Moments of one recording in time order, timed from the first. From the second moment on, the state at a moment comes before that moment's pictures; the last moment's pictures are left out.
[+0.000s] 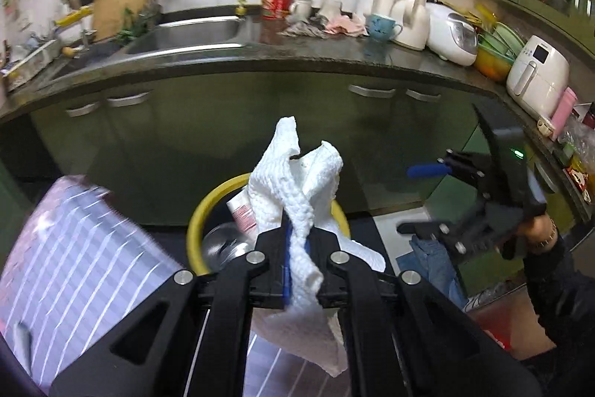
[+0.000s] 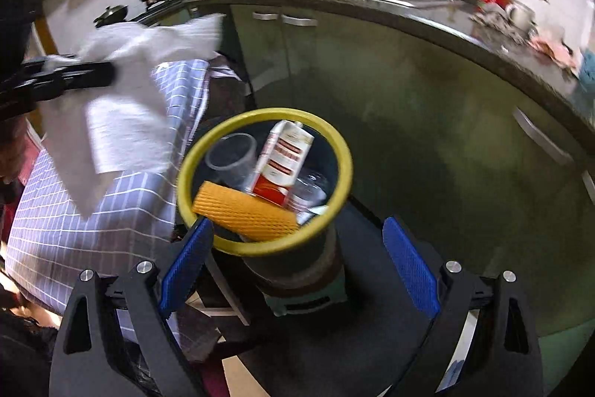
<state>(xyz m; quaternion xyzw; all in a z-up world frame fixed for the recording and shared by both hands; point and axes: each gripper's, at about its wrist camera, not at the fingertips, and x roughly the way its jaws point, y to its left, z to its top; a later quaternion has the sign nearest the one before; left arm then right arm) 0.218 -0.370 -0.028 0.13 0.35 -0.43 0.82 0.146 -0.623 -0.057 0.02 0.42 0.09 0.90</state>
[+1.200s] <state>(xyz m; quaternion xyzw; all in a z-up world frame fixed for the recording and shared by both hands) 0.058 -0.096 -0.026 0.03 0.29 -0.14 0.95 0.192 -0.440 -0.031 -0.05 0.39 0.27 0.88</state>
